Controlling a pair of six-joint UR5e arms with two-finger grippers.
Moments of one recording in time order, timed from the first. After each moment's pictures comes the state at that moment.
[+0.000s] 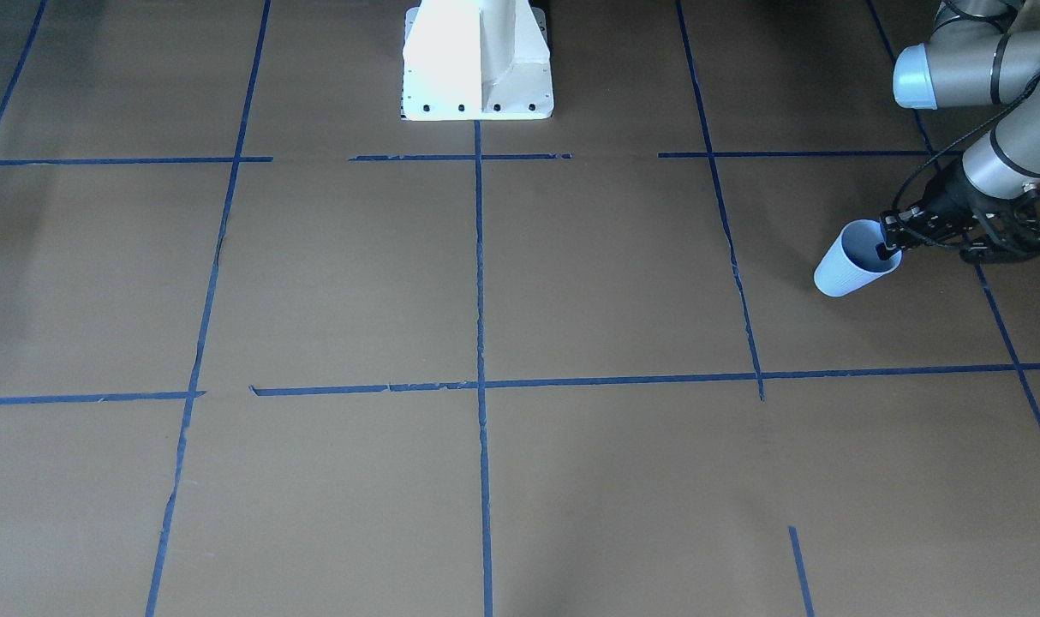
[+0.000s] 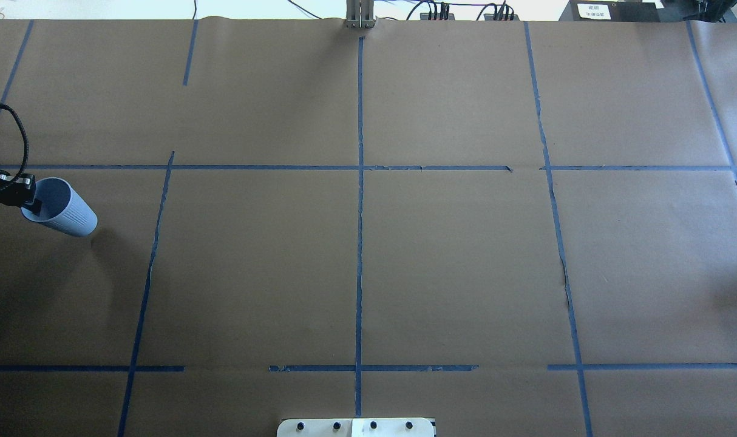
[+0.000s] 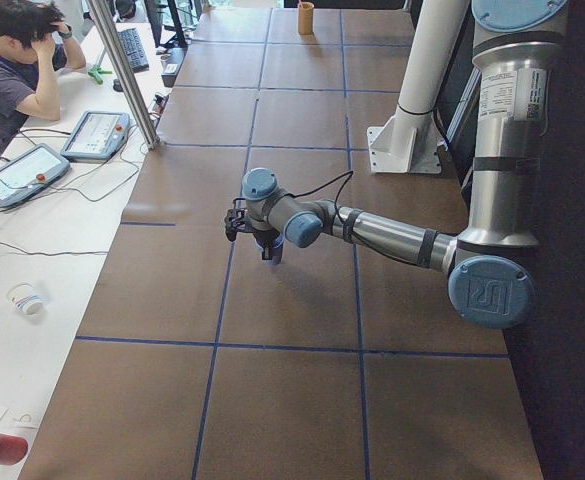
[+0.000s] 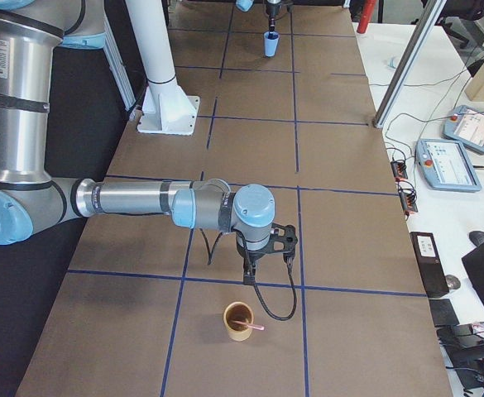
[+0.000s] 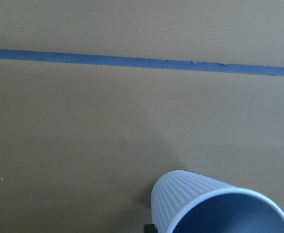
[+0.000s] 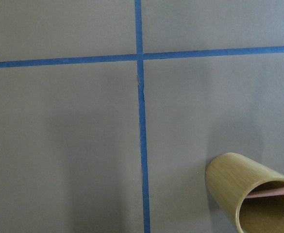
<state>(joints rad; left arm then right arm) -1.07 -1.59 -1.82 -1.82 -2.31 -0.77 1.62 -1.73 1.80 -1.66 2.37 0.00</state>
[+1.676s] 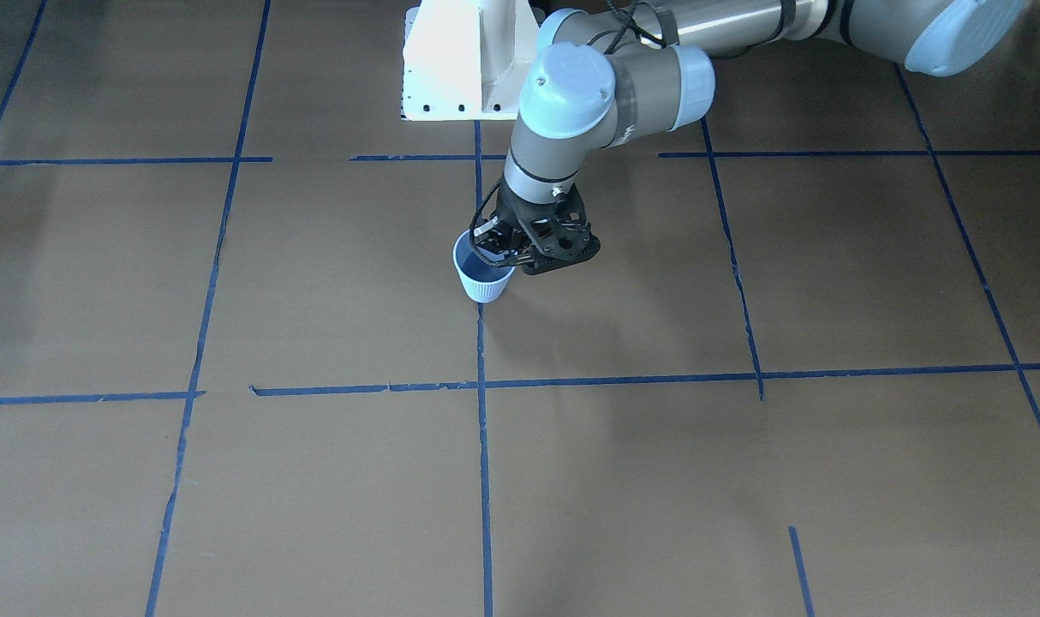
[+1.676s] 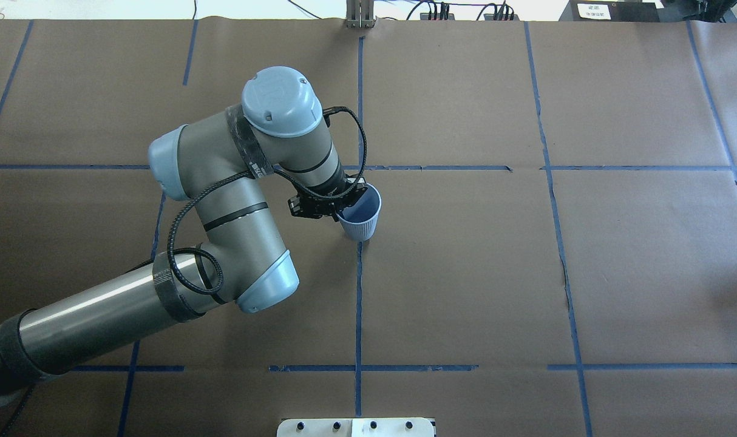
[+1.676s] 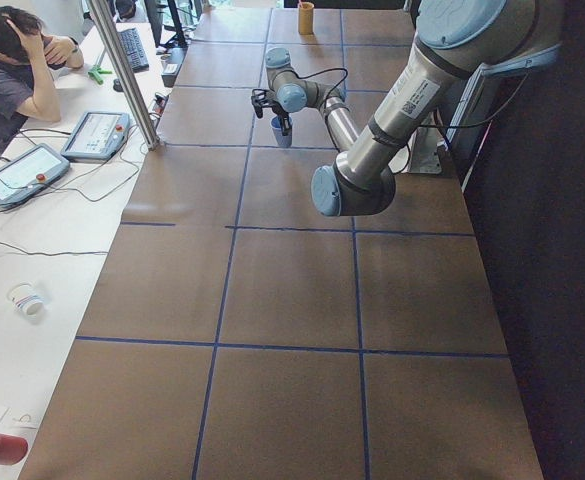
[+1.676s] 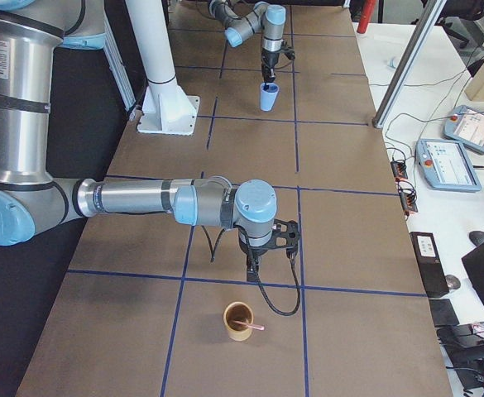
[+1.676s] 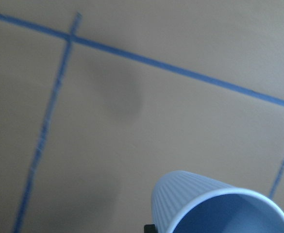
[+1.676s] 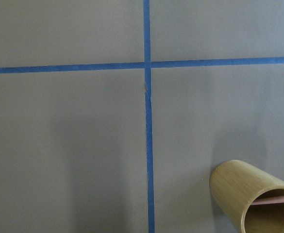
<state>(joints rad) -0.58 -2.40 -1.52 -1.64 -2.05 -1.53 1.62 -1.72 1.81 -1.66 2.37 0.00</state>
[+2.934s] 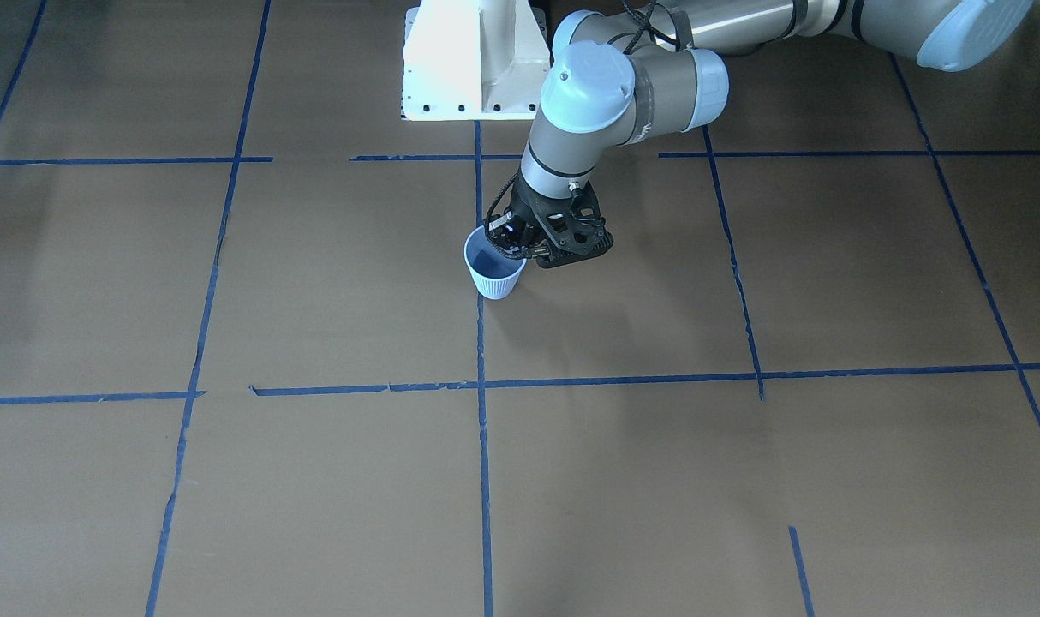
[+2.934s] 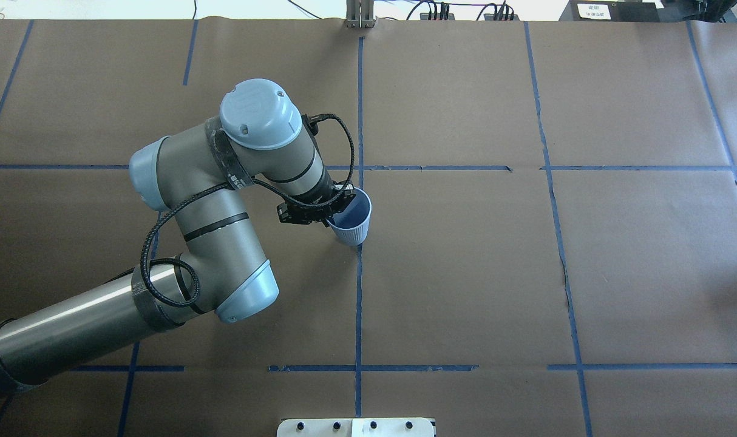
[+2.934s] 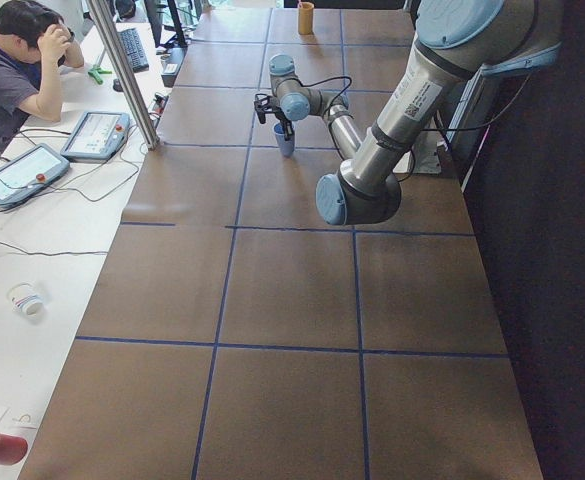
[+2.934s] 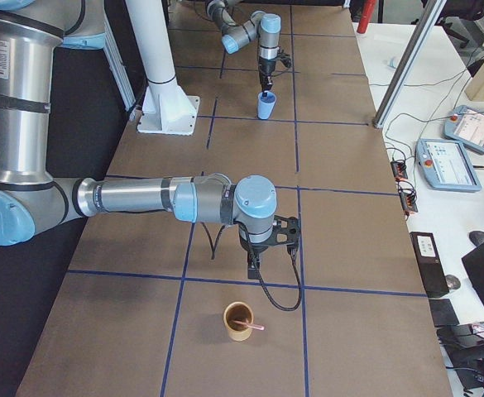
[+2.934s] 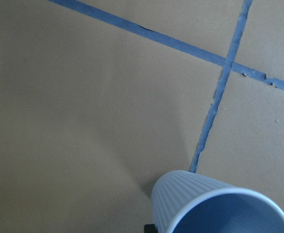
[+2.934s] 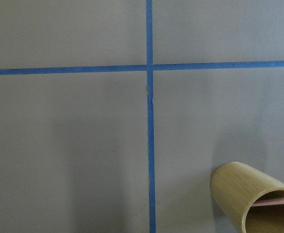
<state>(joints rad) -0.58 -2.32 -1.60 -1.67 -2.04 -1.53 1.62 -1.72 1.82 -1.67 2.37 0.00</state>
